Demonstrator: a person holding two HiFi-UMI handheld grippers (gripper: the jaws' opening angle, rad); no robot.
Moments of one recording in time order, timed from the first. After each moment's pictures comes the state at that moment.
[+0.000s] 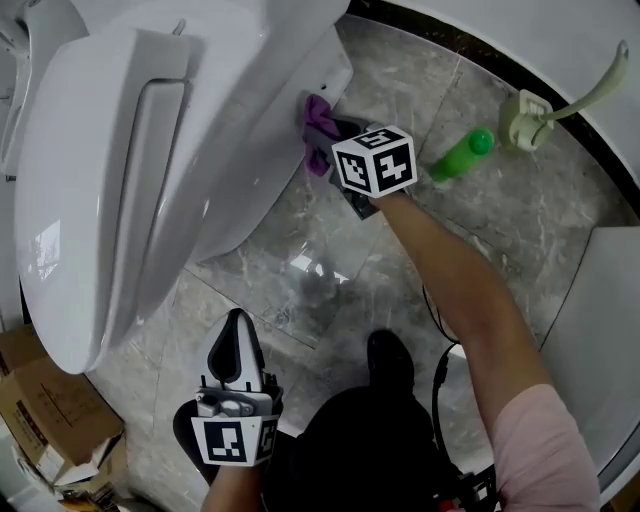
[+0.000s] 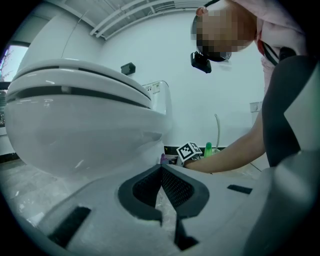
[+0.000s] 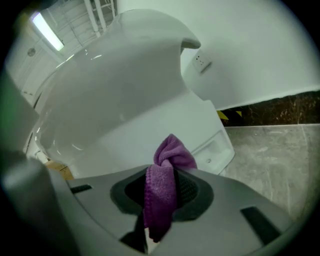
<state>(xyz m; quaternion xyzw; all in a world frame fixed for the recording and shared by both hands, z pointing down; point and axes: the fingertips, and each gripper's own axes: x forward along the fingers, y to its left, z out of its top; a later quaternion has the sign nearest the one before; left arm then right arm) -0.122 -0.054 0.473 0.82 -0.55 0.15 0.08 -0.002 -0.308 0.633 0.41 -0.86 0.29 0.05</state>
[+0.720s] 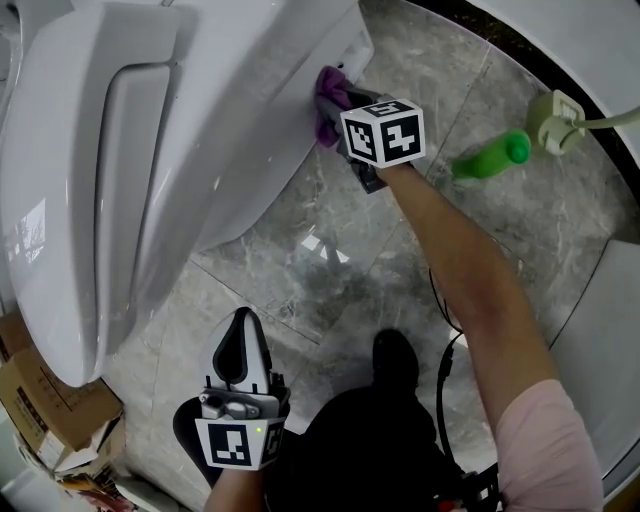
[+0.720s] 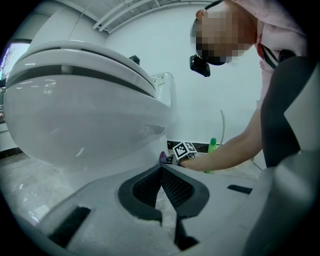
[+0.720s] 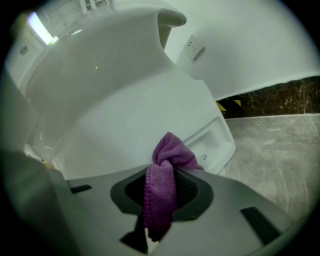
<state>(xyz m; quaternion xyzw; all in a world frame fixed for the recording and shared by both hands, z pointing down) -0.128 -0.062 0.494 0.81 -0.56 0.16 0.10 -0.007 -0.351 0.673 0.42 -0.85 0.30 0.06</state>
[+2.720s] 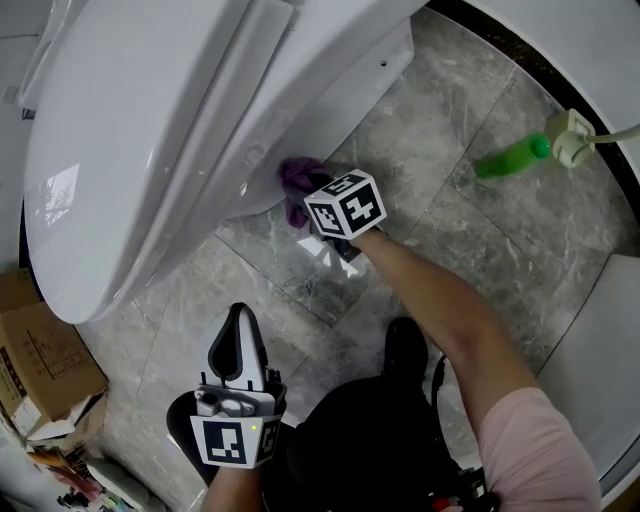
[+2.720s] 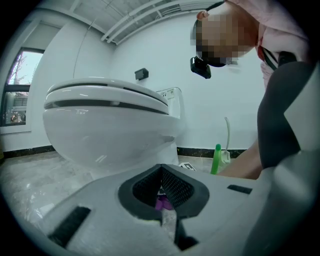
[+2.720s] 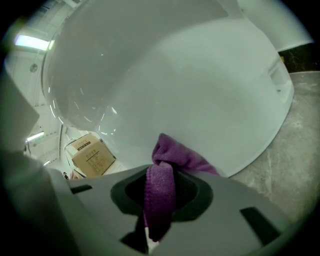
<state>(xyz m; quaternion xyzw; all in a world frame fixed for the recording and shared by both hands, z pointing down) -0.182 -0.015 0.462 0.78 -0.60 0.13 0.08 -0.186 -0.180 0.687 0.23 -0.89 0.36 0.12</state>
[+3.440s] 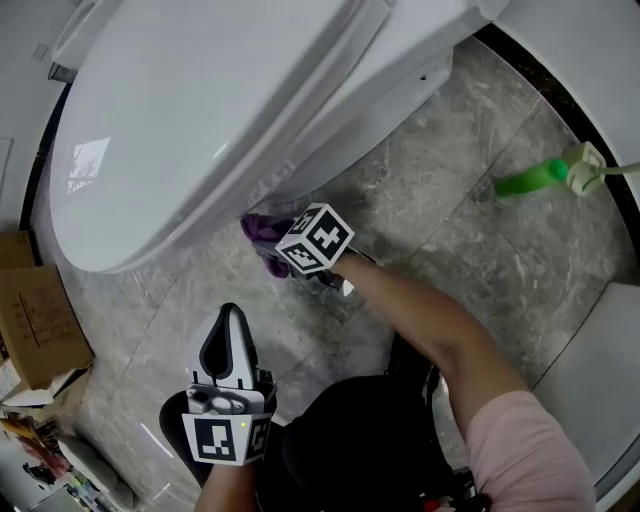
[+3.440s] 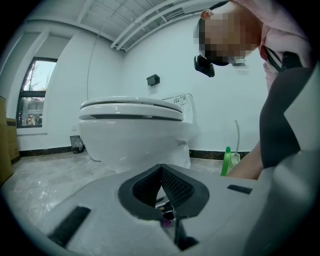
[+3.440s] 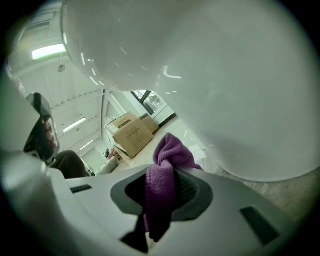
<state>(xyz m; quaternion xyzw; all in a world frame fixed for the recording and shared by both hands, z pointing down) -0.239 0.020 0.448 0.75 -0.65 0.12 0.07 -0.312 -0.048 0.661 -0.01 -0.93 0.34 0.17</state>
